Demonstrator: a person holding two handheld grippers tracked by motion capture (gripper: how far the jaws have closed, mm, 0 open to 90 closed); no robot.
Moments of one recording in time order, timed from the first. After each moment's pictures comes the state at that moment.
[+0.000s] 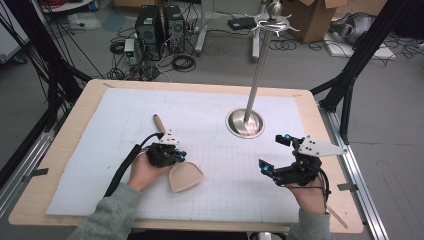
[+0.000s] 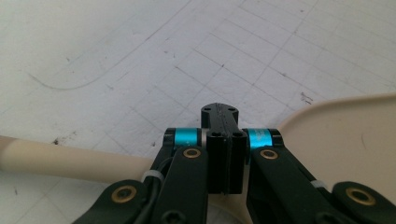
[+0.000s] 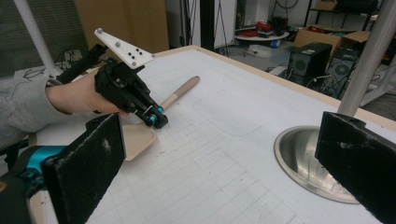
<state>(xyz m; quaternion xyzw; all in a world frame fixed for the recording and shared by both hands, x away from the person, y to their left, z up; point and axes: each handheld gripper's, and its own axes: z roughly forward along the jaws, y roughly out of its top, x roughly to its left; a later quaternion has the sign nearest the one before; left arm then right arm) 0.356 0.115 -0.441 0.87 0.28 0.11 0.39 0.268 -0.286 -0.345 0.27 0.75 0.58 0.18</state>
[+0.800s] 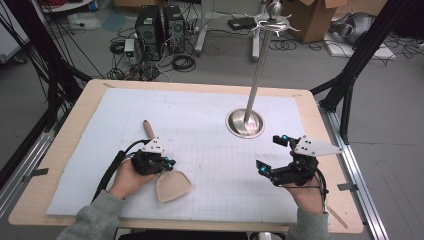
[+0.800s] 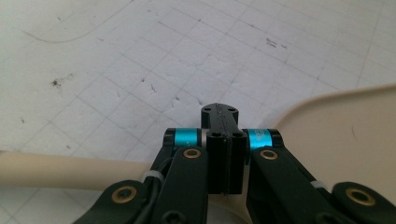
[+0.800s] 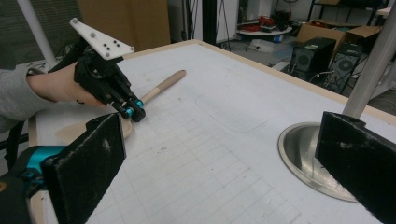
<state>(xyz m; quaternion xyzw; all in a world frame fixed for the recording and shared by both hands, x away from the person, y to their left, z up) 0.332 0.156 -0.442 0.88 0.24 0.09 0.40 0.270 -0.281 -0.347 0.27 0.75 0.57 0.18</state>
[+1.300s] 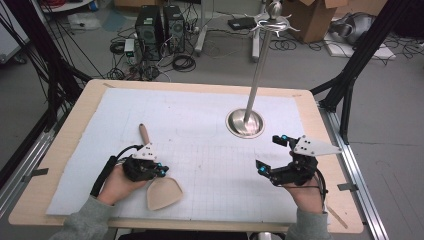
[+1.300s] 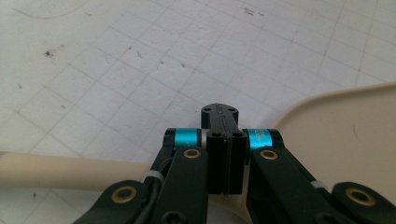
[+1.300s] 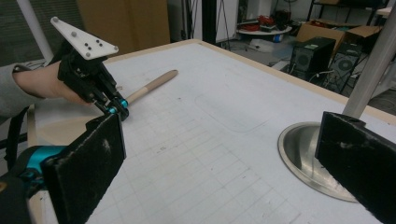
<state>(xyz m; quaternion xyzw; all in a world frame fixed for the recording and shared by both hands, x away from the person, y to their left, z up) 0.315 0.174 -0.440 0.89 0.23 0.07 0.39 0.271 -0.280 -0.348 0.27 0.75 0.57 0.18</state>
